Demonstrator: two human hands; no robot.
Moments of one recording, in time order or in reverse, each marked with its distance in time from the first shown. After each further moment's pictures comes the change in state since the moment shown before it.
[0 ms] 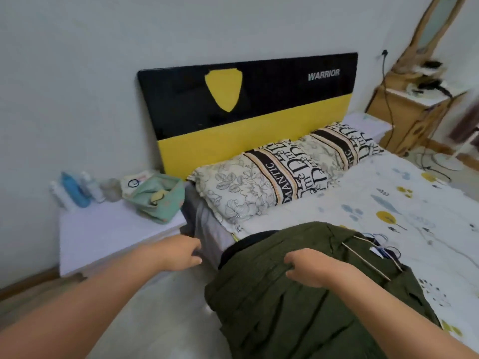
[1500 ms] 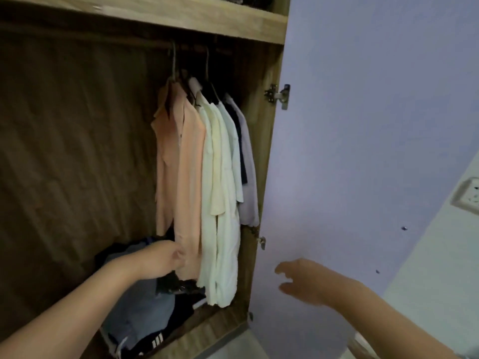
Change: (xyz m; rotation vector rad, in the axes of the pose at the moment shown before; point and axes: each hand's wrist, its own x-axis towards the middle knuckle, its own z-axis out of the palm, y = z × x) left_hand -0.627 -0.400 0.255 -1.016 0.684 -1.426; right_hand -0.091 -0.831 0.038 -0.708 -0.046 -1.388
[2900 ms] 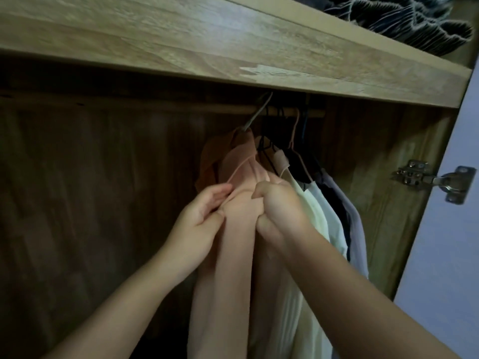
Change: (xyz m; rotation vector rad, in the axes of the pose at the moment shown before) left_hand 0.112 -0.058 -0.263 -0.741 0.705 0.558; right_hand 0.248 -0.288 -0.240 1.854 0.415 -0.581
